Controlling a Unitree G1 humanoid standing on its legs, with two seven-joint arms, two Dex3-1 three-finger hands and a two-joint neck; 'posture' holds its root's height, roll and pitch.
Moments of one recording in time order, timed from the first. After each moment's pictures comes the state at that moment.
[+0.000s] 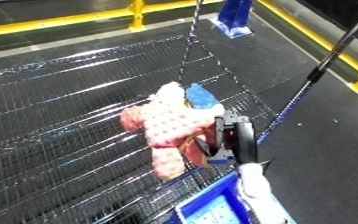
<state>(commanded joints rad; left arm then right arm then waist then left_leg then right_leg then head) 0.17 0.35 -0.13 0.15 -0.55 -0.10 0.19 -0.05 -0.65 -0.48 0.09 0.28 -0.21 -0.41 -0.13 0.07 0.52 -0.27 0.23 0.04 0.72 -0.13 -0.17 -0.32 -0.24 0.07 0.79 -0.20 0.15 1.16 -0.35</state>
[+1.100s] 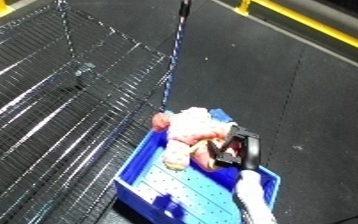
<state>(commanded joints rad) 0.13 0.35 -0.13 0.21 -0.54 -0.12 0.21 0.17 -0.39 -0.73 0.25 0.52 -0.36 -0.45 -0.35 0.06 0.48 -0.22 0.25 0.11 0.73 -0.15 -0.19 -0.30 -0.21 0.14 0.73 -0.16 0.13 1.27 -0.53</state>
